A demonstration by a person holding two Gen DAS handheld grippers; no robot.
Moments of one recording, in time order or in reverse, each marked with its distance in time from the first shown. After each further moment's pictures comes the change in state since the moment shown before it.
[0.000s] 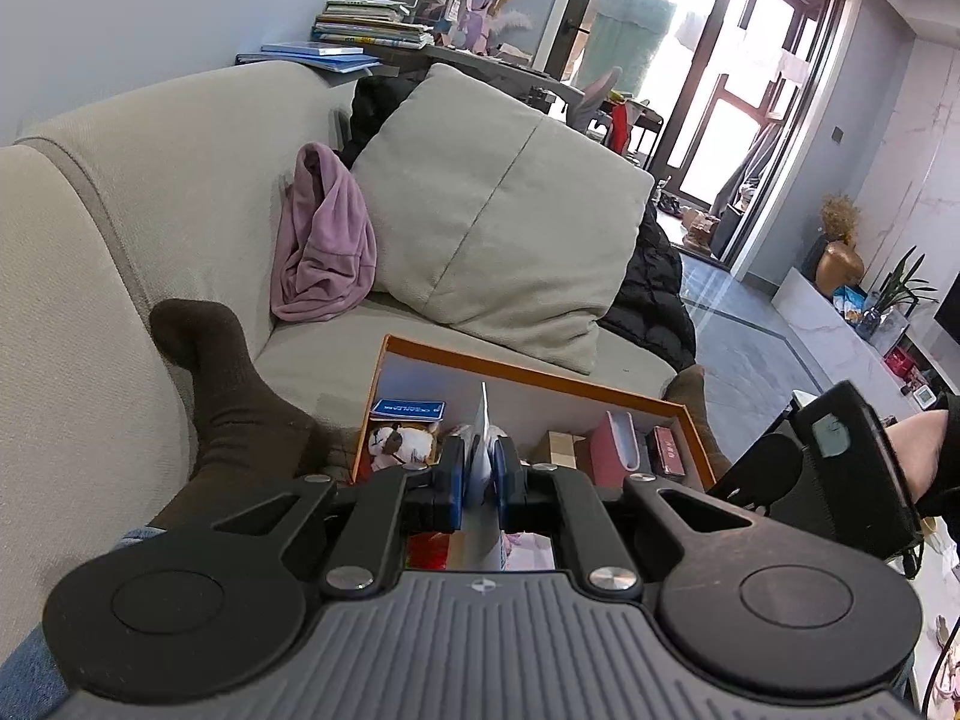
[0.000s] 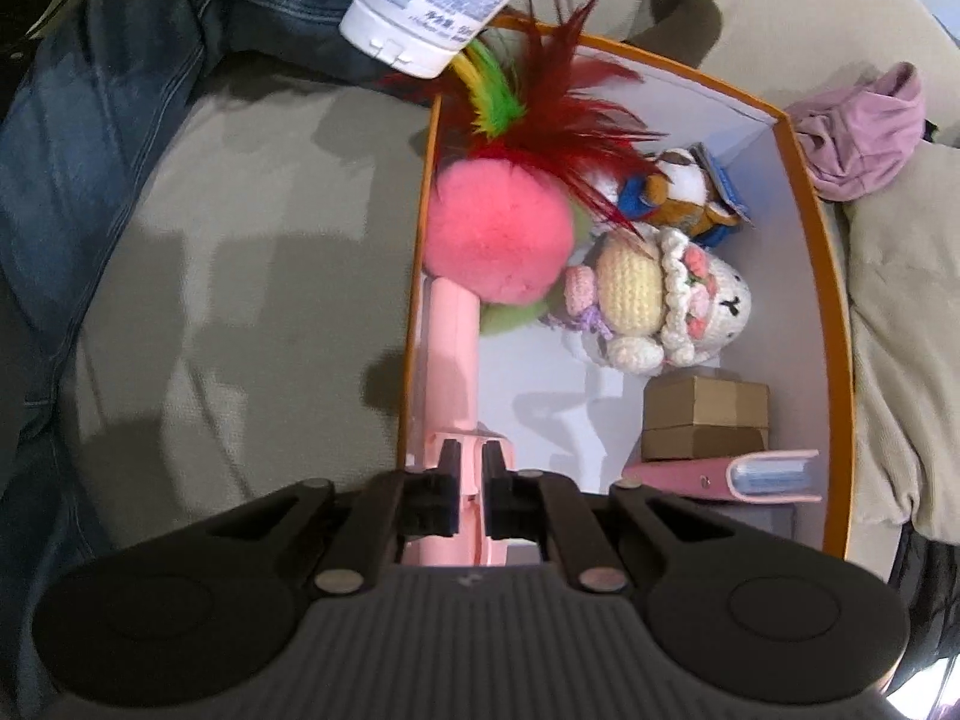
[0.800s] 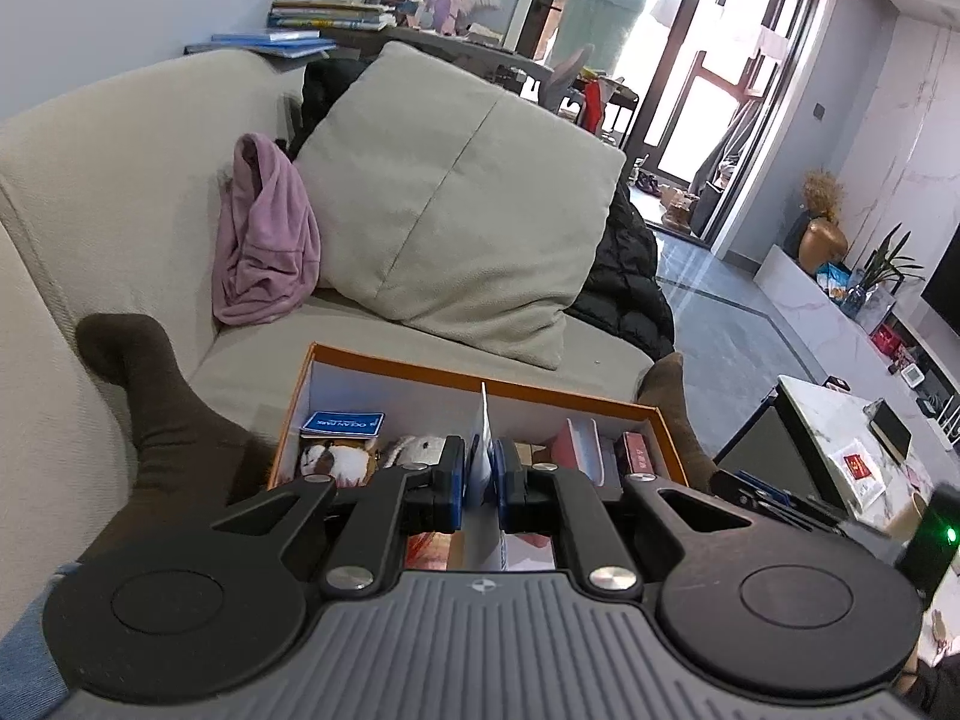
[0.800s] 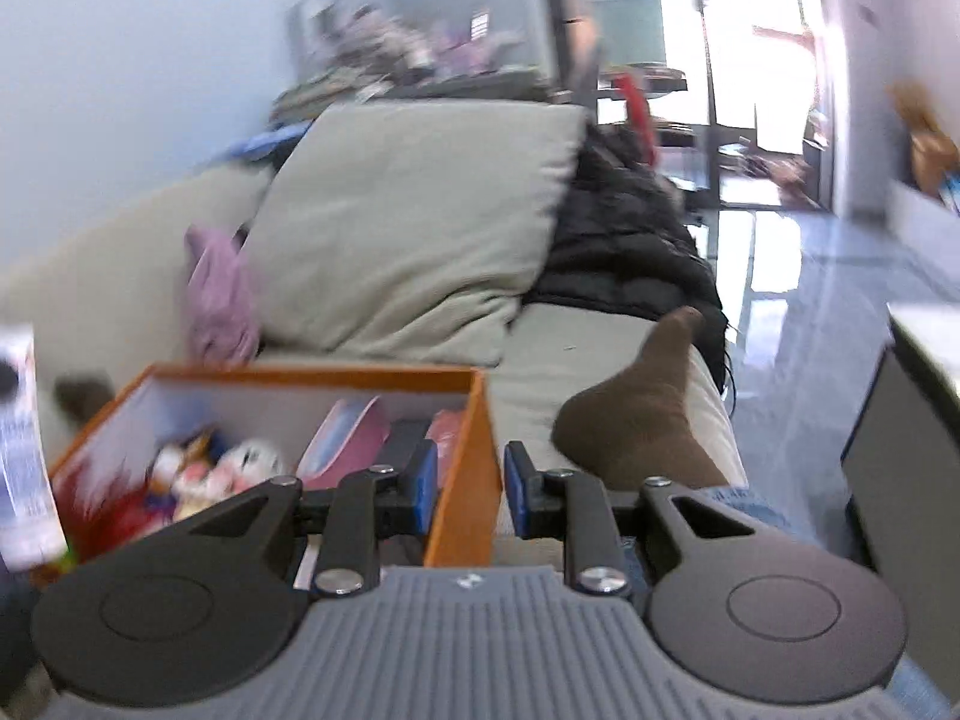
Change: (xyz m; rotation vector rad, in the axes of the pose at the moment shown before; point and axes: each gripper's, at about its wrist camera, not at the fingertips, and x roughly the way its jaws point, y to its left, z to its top) left arm 0.049 -0.031 0.014 0.026 0.044 -0.035; right arm -0.032 0.003 -0.136 1.362 -0.653 -0.686
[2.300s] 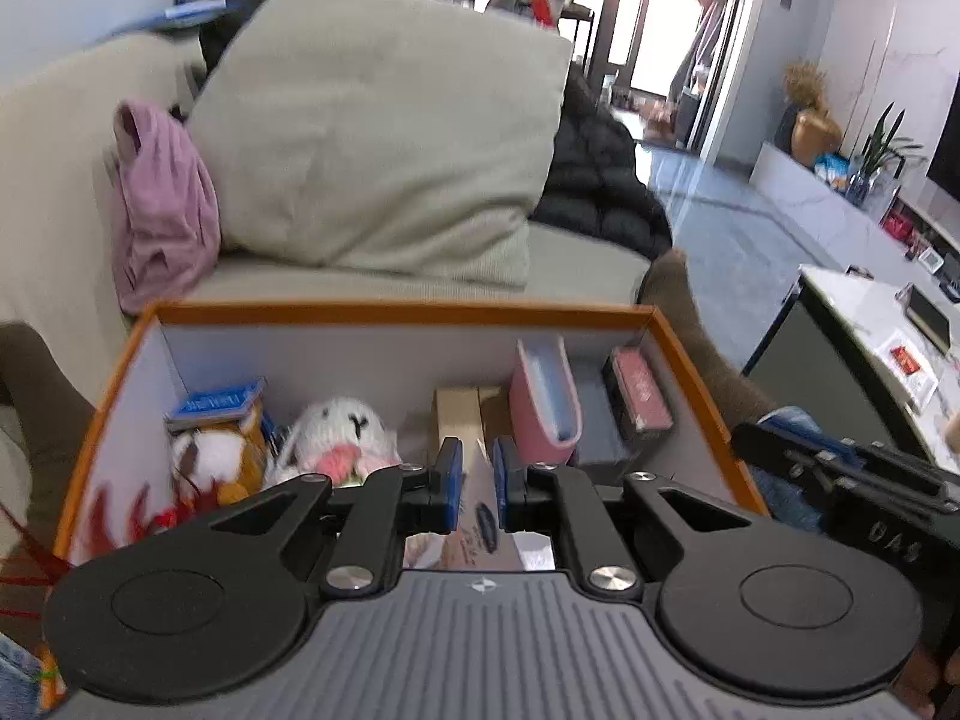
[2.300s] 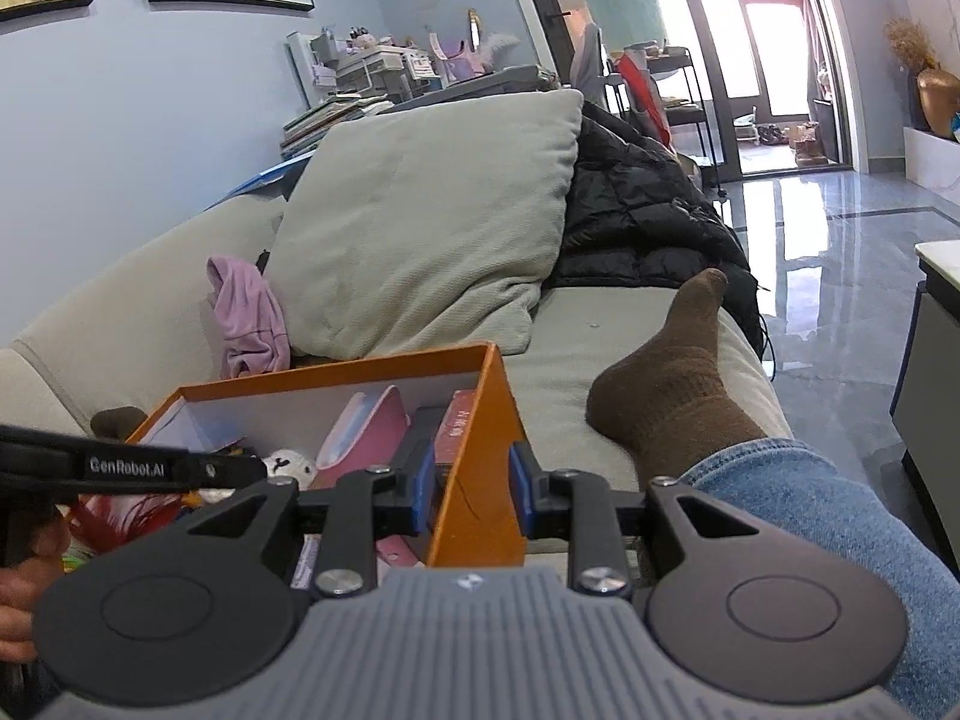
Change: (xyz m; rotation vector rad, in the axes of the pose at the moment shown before) left arm 0.092 -0.062 -0.037 0.188 0.082 0.031; right arm -0.003 -0.010 -0.015 0.052 0.001 0.107
